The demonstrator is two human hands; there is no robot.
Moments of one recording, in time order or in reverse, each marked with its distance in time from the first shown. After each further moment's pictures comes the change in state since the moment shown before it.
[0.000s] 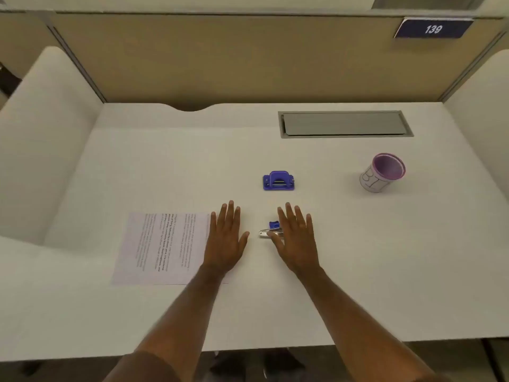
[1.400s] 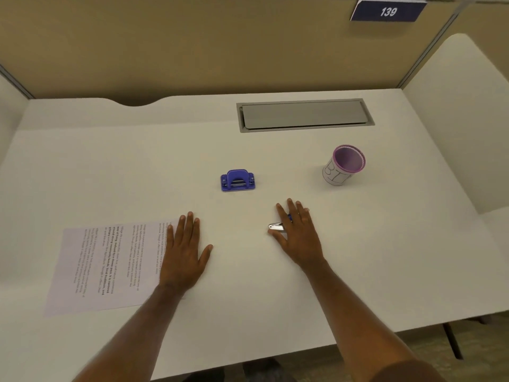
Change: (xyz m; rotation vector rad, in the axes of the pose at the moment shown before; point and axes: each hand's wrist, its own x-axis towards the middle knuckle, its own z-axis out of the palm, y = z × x) left_hand -0.002 -0.005 0.036 -0.020 0.001 0.031; right_hand 0.004 0.114 -0.004 0.020 0.154 -0.015
